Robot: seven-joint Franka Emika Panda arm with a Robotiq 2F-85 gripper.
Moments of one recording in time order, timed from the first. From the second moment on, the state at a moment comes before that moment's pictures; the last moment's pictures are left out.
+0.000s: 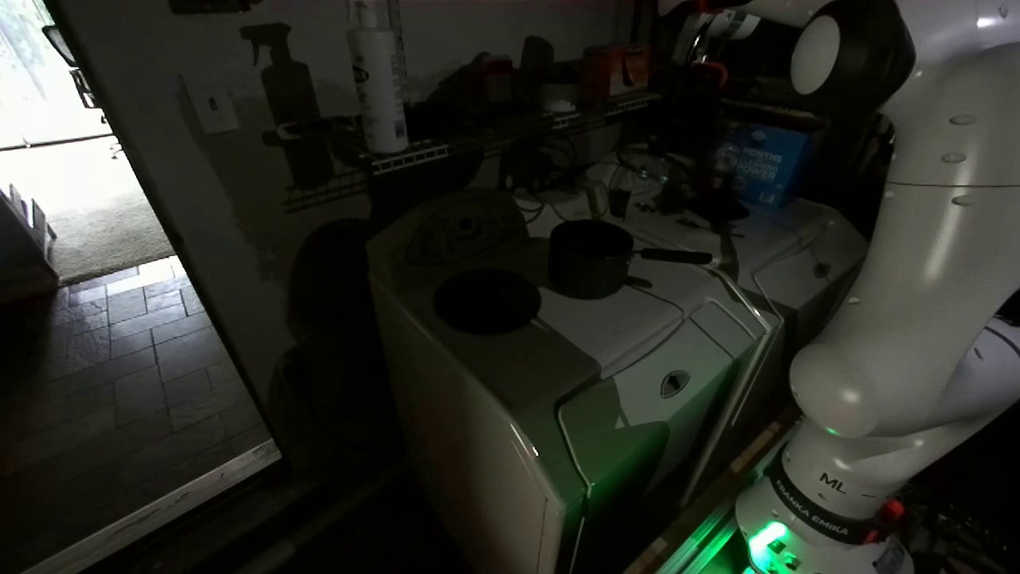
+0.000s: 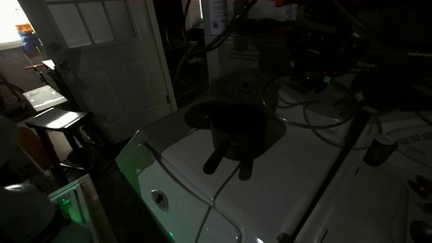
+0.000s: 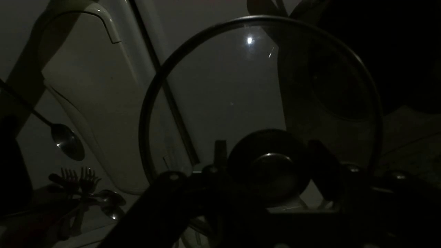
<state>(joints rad) -0.39 0.29 -0.24 -1.41 0.18 1.71 -0.35</state>
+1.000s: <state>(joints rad) -0.28 0.28 -0.18 -1.47 0.13 1.74 -0.33</state>
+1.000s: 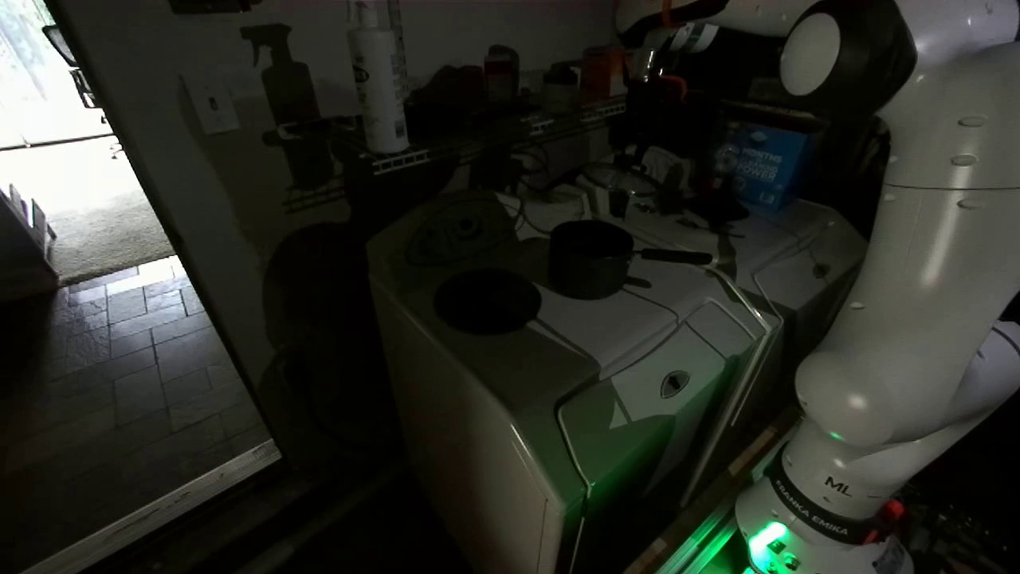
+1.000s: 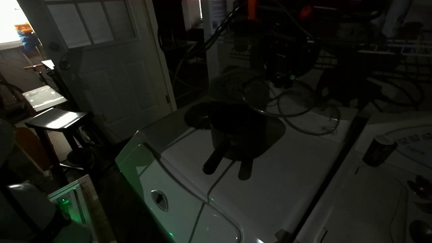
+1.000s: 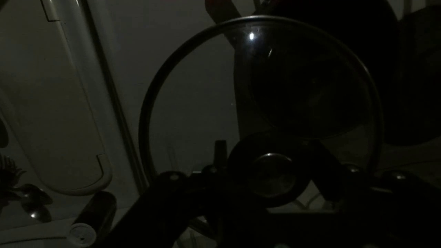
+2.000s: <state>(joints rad) -0.21 0.12 -0.16 -1.70 0.04 1.85 -0.30</state>
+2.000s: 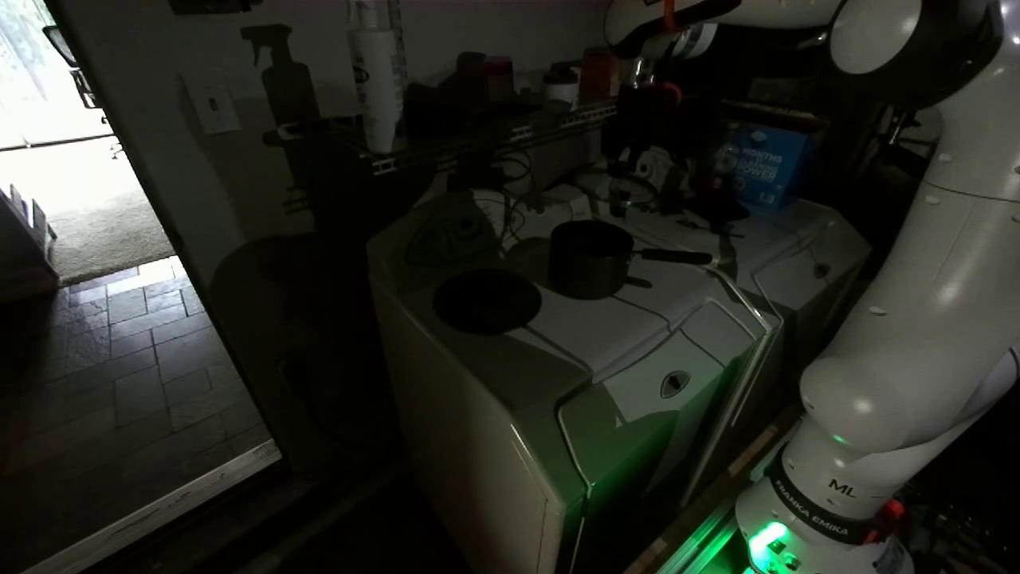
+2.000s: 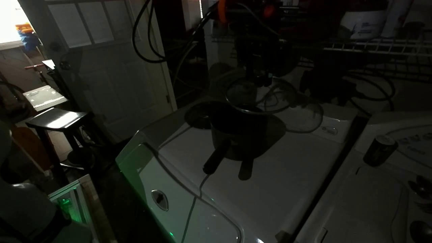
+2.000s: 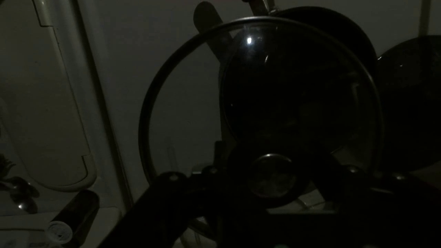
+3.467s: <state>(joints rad) -0.15 0.08 -0.11 -1.90 0.04 2.00 -0.31</state>
